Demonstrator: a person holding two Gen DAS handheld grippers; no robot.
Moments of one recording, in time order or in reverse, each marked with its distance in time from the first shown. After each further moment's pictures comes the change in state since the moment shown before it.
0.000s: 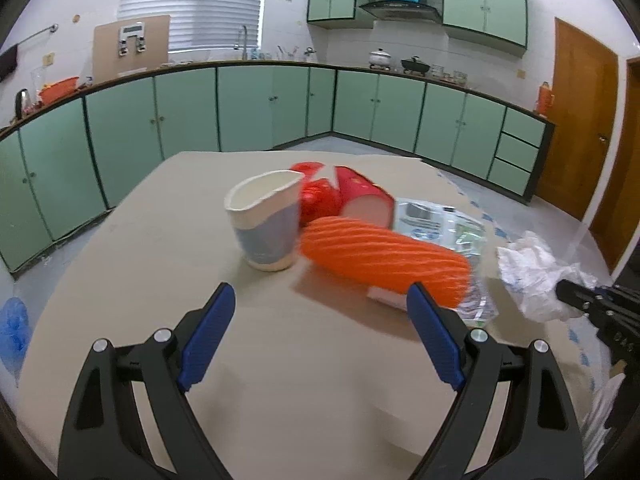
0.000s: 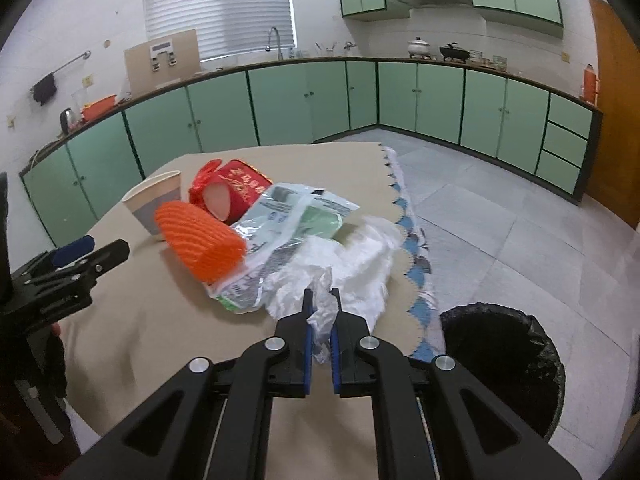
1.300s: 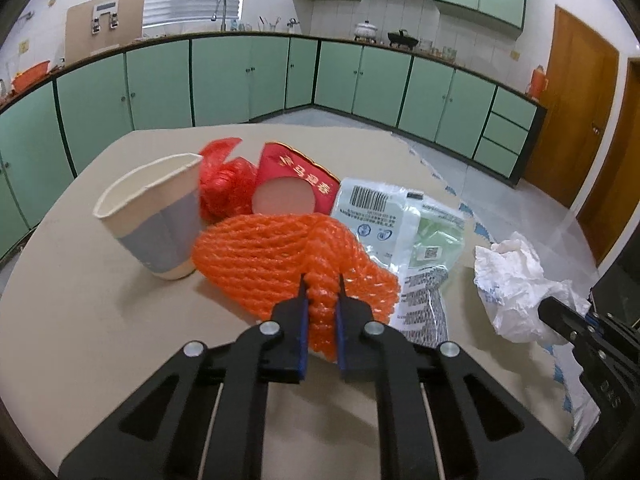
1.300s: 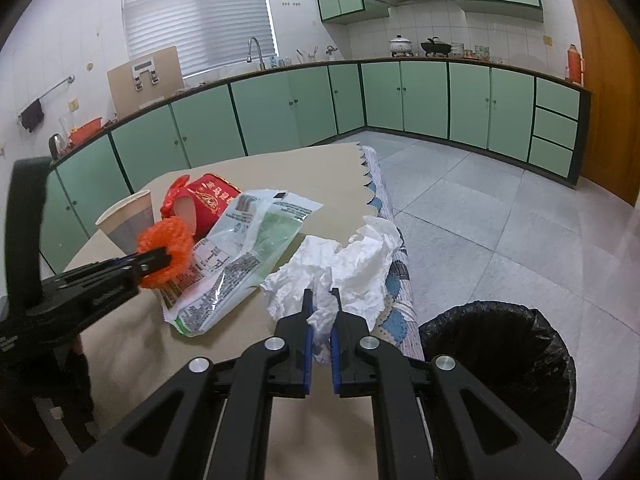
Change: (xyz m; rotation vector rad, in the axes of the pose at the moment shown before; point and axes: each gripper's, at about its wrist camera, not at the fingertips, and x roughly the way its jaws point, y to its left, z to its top) left arm 0.055 -0.056 0.011 -0.018 0.100 -0.047; right arm 0.014 -0.032 -0.001 0.076 -0.039 0.009
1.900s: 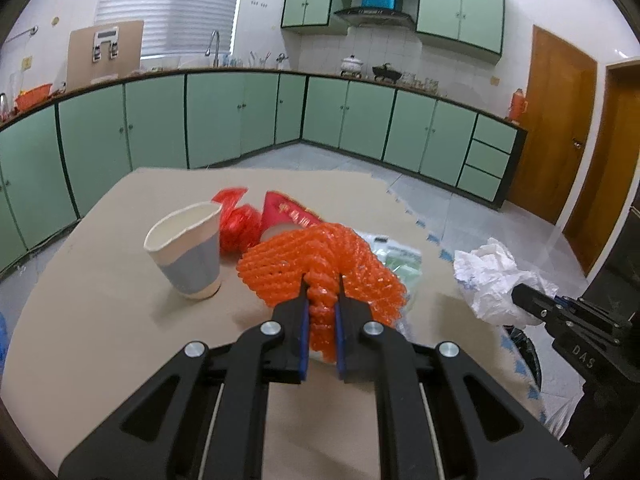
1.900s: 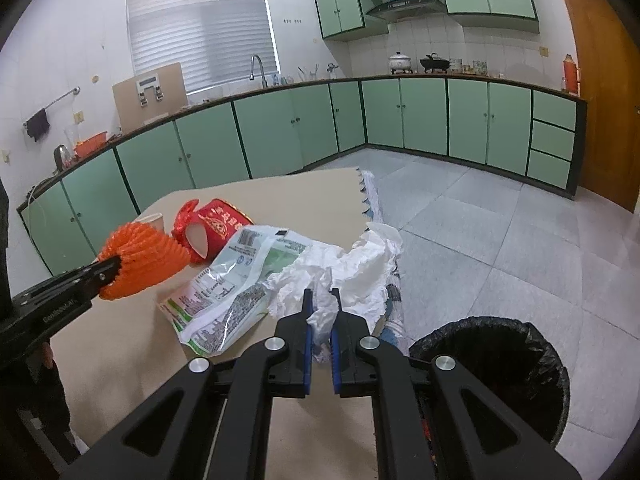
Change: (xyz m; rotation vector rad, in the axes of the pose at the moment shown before) left arm -0.062 -0.003 0.004 0.032 -0.133 -0.045; right arm -0.029 0.001 0.010 -0.006 -0.067 0.003
